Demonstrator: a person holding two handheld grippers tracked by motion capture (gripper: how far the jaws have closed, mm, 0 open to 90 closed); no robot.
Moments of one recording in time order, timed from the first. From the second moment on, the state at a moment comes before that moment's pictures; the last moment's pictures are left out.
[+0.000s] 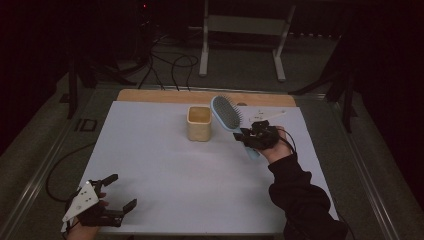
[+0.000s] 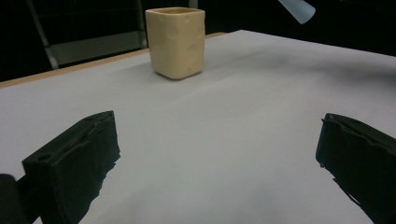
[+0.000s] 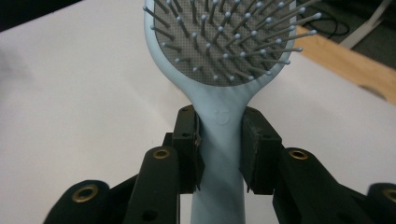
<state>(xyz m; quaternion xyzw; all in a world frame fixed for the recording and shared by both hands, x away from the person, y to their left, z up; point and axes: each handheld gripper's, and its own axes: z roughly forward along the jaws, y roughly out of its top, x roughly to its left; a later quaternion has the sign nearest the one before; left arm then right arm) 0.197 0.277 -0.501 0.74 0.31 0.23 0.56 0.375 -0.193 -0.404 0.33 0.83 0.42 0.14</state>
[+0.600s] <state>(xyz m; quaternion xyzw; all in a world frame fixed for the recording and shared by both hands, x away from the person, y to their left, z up) 0.198 0.278 -0.501 0.74 0.30 0.23 0.56 0.388 -0.164 -0.387 0.32 0.82 0.45 0.15</state>
